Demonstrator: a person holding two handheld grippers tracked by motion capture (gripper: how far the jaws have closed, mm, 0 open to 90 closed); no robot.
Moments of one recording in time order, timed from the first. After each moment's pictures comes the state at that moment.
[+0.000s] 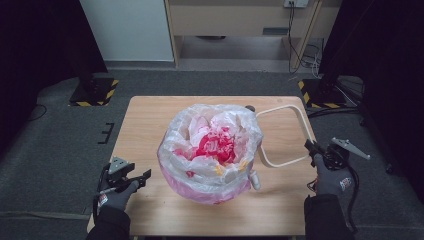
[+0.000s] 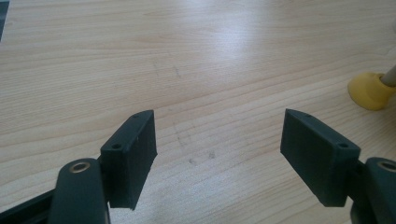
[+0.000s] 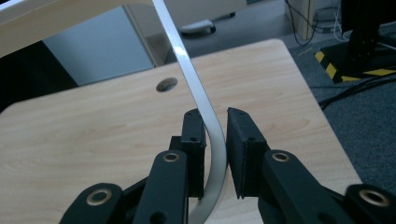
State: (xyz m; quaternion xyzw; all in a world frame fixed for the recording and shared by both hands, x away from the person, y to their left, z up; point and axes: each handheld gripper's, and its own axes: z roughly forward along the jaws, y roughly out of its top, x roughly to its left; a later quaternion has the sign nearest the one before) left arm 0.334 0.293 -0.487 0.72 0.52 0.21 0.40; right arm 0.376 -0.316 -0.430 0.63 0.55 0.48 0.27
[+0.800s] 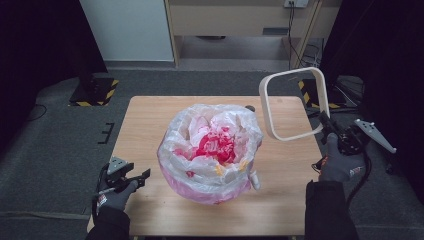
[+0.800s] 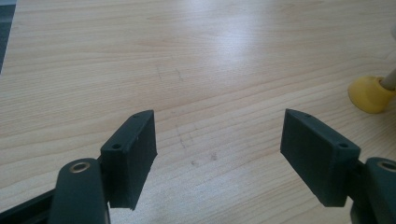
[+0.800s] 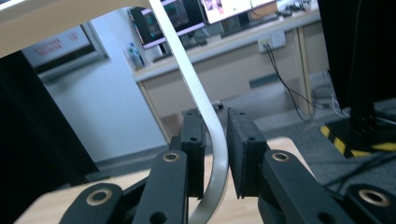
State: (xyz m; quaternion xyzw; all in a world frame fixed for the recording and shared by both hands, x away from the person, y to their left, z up) left arm 0.333 0.294 -0.485 0.72 0.52 0.22 0.41; right arm 0.371 -0.306 -0.342 0.58 0.46 0.58 0.35
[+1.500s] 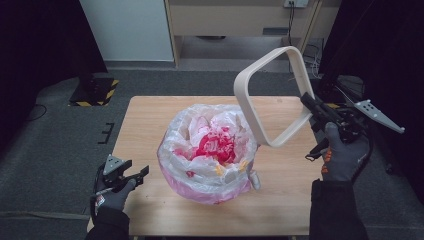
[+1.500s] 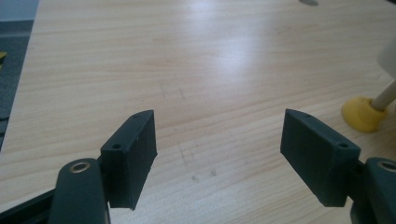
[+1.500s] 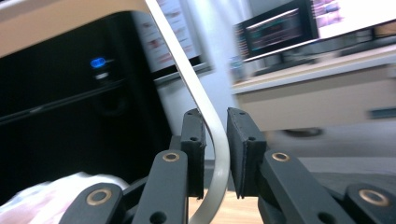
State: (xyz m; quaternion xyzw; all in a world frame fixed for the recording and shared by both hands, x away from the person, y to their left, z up) left arm 0.328 0.296 -0.472 0.69 0.52 0.24 0.44; right arm 0.368 -0.270 -0.281 0.42 0.54 0.69 0.24
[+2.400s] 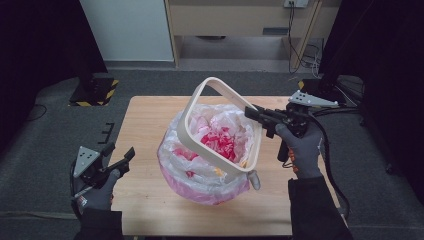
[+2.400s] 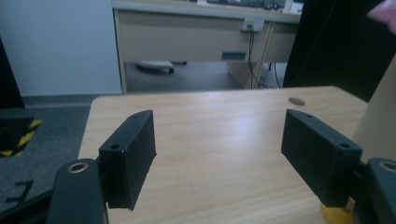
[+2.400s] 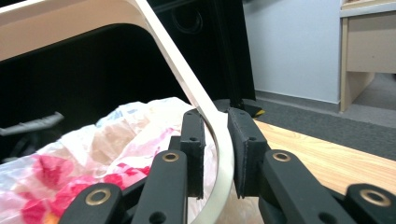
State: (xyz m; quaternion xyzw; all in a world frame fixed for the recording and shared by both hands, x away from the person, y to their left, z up) left arm 0.303 0.304 -0.390 0.61 0.49 0.34 0.53; right arm 0.389 -0.177 -0.281 0.34 0.69 0.64 0.10
